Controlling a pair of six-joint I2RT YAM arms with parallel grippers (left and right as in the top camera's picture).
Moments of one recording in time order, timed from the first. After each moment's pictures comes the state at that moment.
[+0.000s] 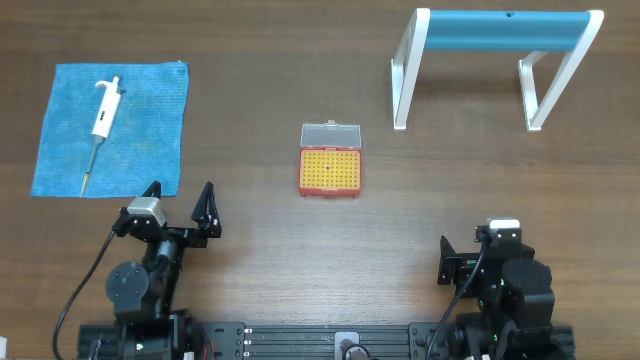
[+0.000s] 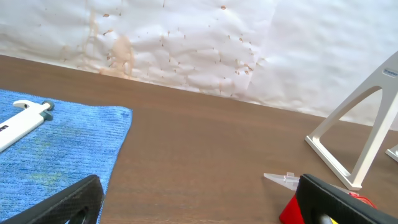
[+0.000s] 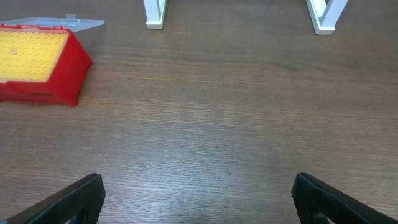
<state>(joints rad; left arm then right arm) 0.15 0.02 0.01 -0.06 0.26 -0.25 0.07 0.17 0.49 -1.00 0.01 0.02</state>
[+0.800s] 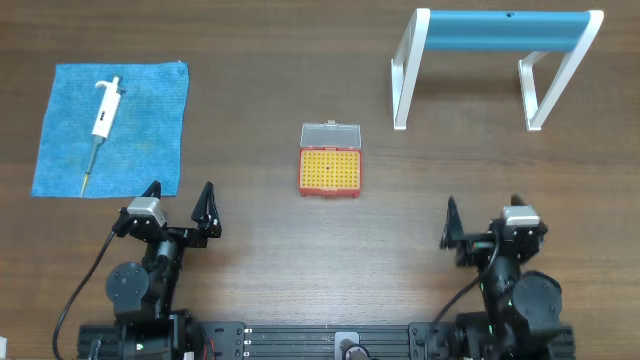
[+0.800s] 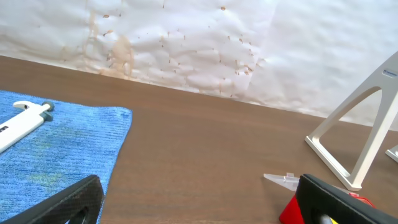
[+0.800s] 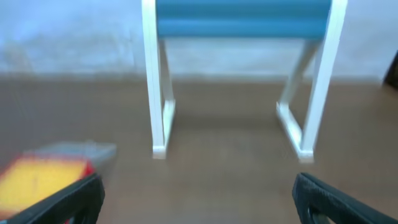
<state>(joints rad) 0.15 0.01 0.01 -0.05 0.26 -0.25 0.07 0.02 0.33 -0.46 0.02 0.00</state>
